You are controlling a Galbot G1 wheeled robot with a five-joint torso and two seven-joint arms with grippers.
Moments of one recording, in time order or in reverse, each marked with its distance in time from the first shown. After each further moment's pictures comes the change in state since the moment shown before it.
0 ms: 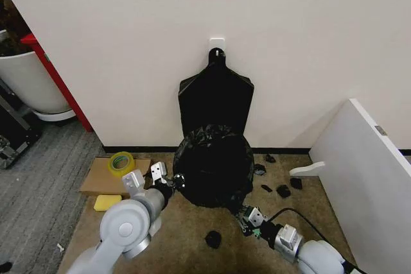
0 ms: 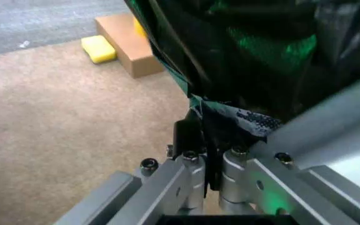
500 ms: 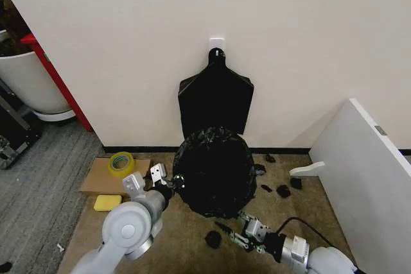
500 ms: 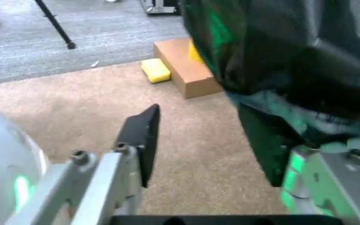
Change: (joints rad) left arm 0.008 -0.013 -0.003 0.023 0.021 -0.068 0.003; right arm -0.069 -0.040 0.064 0.031 0.054 0.106 -0.208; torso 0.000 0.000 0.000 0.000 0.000
